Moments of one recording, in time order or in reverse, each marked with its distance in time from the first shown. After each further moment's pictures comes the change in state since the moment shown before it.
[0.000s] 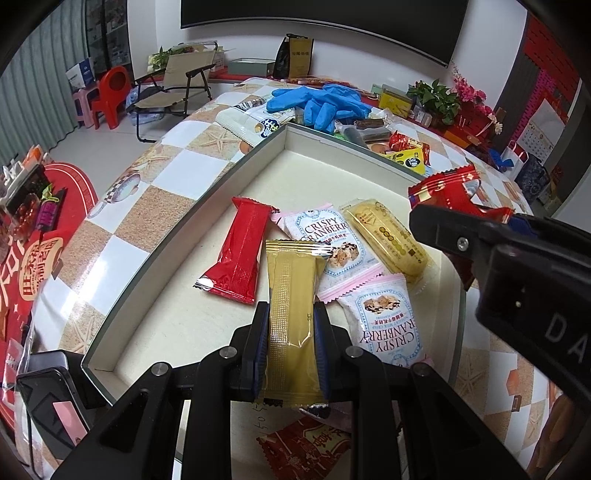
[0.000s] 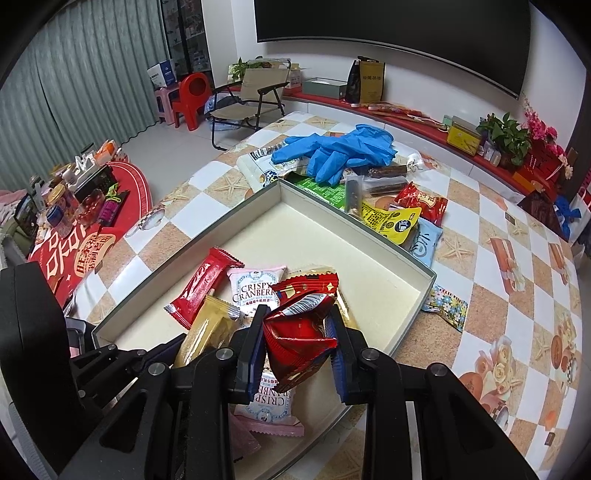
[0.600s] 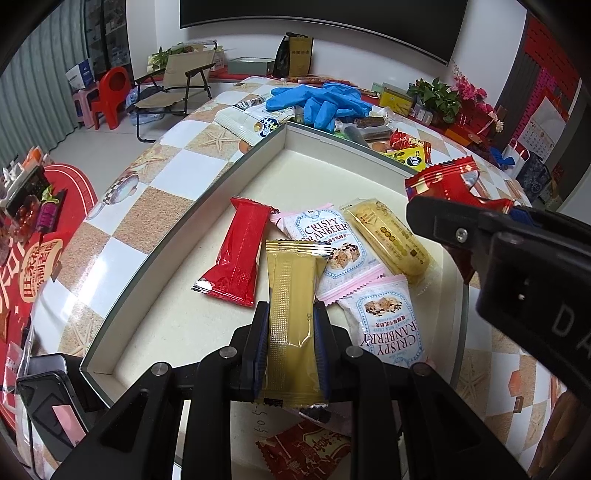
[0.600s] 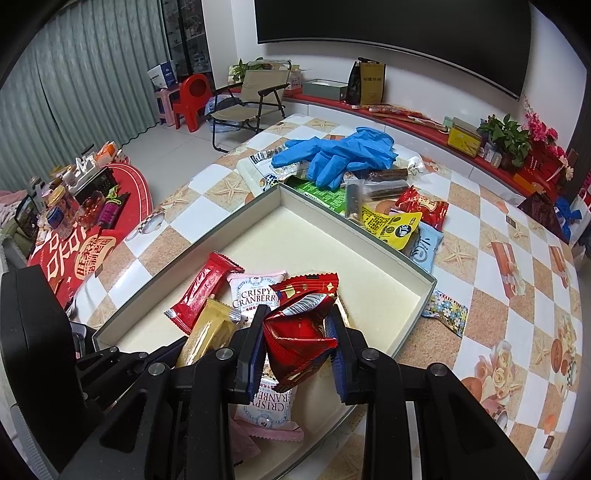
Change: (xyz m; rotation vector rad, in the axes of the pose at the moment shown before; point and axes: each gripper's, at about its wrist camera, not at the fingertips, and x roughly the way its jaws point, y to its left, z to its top) left arm 0.000 -0.001 0.001 0.001 0.004 0.005; right arm 0.001 -0.001 0.003 -0.004 -0.004 0.003
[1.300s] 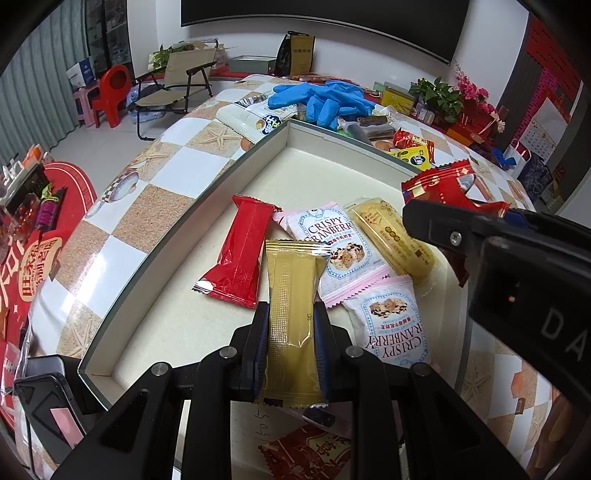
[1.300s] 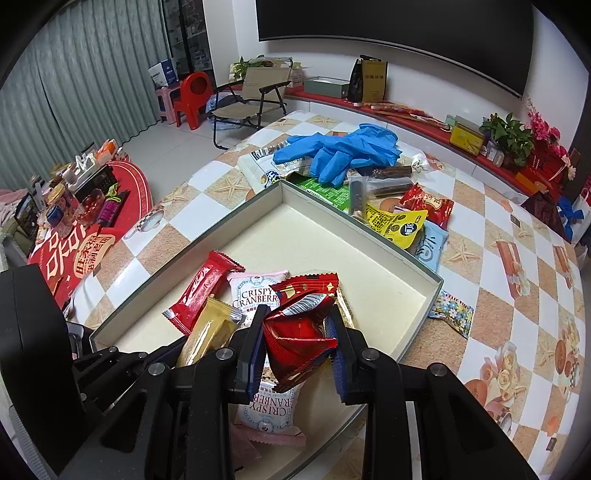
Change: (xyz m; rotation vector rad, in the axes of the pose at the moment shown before) left arm 0.002 0.001 -0.001 -0.005 0.005 0.002; right arm 0.008 0.001 0.001 -0.001 0.008 0.003
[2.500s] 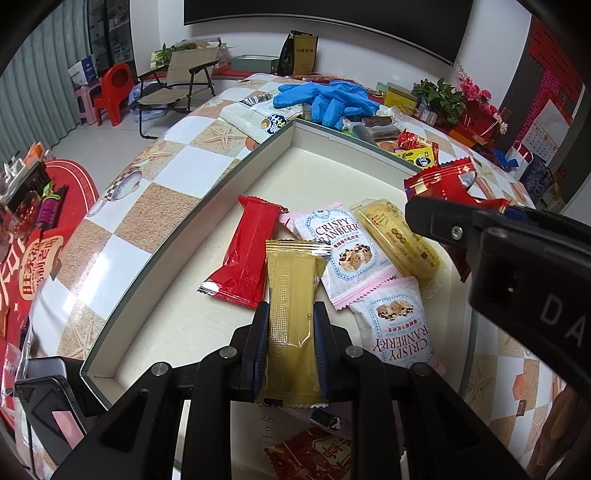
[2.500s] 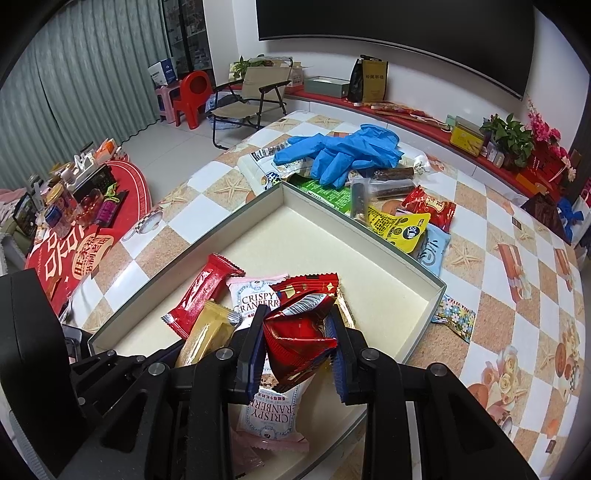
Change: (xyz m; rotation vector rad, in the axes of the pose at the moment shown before) left arm 0.003 0.003 0.000 -0.001 0.004 0.005; right arm 0.004 0.003 0.003 0.000 0.000 -0.004
